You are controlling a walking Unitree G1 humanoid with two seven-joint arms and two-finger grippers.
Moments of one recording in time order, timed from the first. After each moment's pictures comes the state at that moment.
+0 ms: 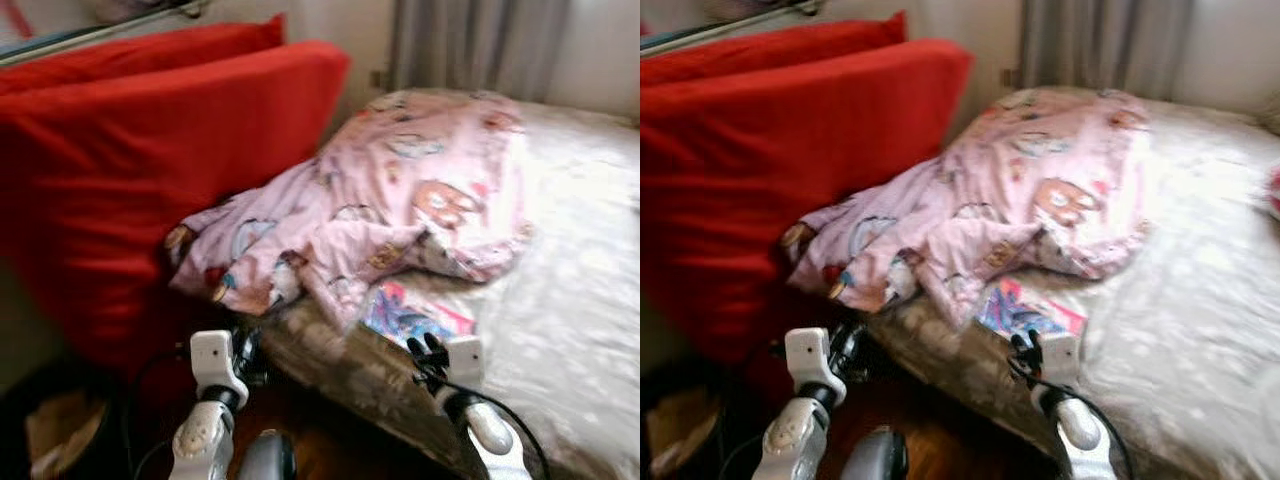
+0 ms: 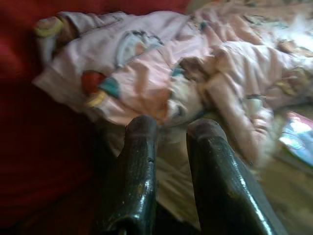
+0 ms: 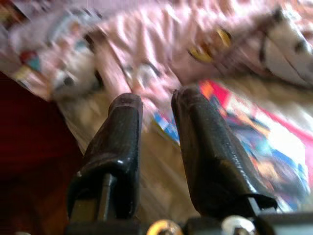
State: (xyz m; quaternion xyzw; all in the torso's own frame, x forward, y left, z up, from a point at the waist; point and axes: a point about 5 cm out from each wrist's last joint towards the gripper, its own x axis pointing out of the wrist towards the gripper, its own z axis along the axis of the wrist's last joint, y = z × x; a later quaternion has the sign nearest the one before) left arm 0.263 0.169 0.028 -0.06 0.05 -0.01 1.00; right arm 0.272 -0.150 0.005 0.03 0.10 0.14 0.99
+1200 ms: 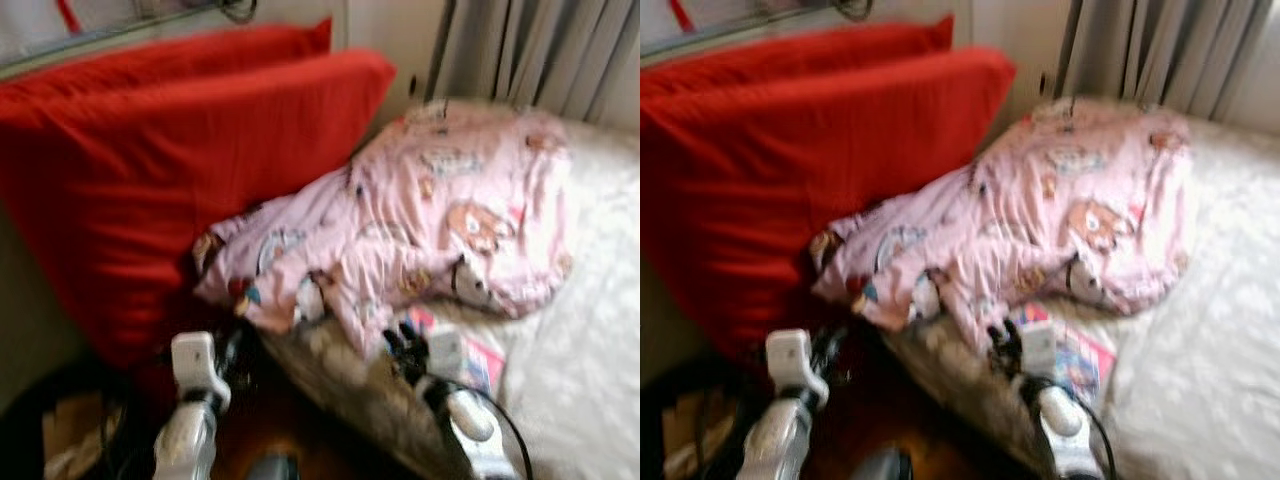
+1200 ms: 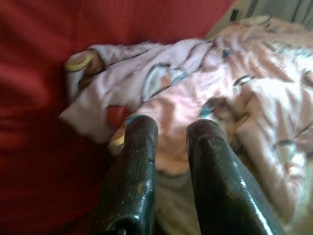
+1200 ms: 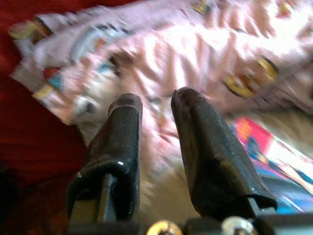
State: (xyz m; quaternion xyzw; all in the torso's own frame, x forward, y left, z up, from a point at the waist) left arm 0.266 0.170 0.036 -0.07 0.03 -0.01 1.00; right arm 0.270 -0.147 0.002 0.04 0.11 0.15 0.98
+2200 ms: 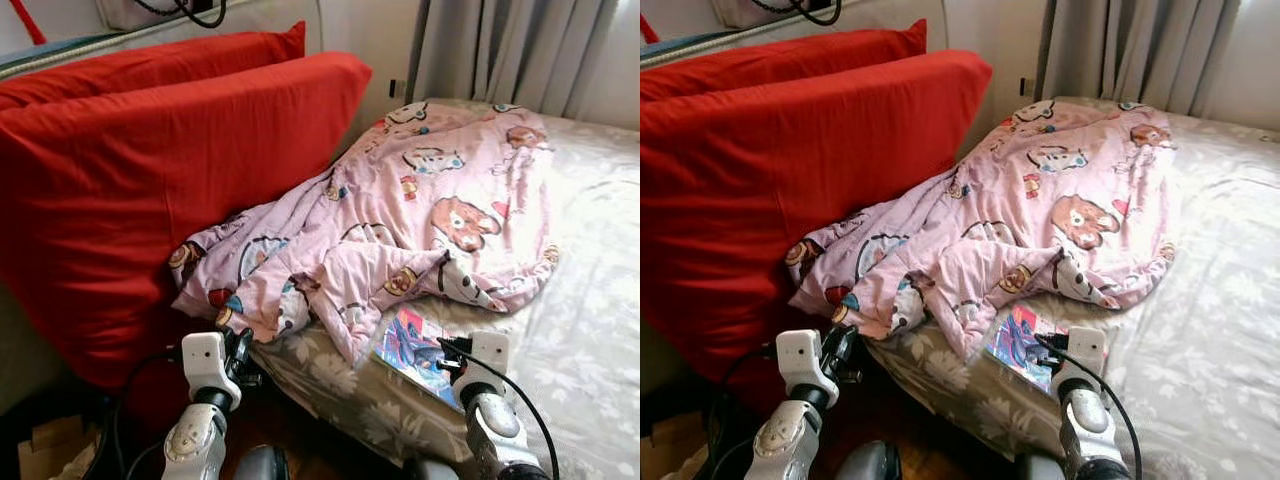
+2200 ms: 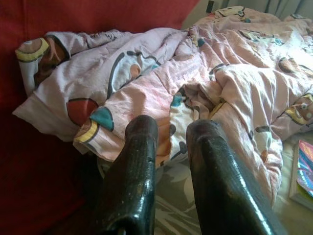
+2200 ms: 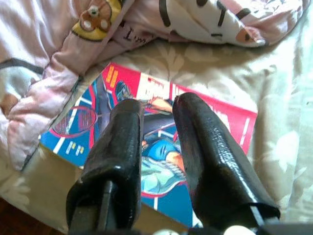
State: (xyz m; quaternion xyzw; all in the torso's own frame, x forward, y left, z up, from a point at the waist) left arm 0.264 0.168 0.036 -0.07 0.04 -0.02 1.00; right arm 0.278 -0.190 -0.008 0.05 0.19 -0.05 0.98
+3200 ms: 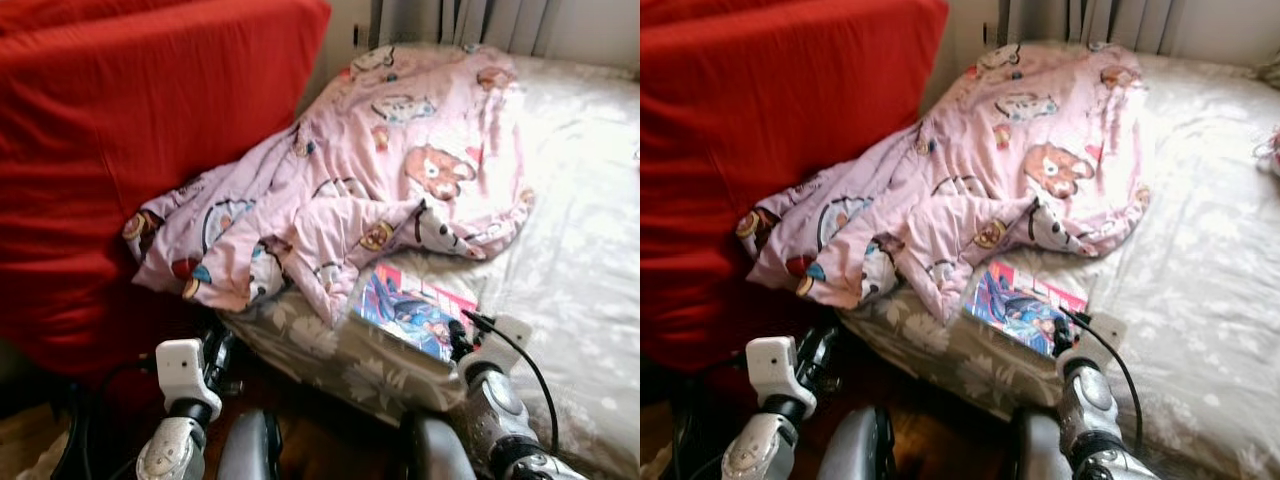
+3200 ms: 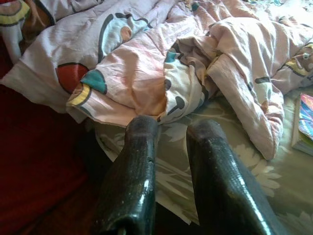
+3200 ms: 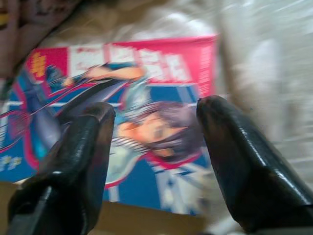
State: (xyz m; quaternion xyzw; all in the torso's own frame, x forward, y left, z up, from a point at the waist) left arm 0.232 0.184 0.062 -0.05 0.02 -0.01 1.00; right arm 0.304 -0.189 0.011 0.19 0.17 -0.11 0.96
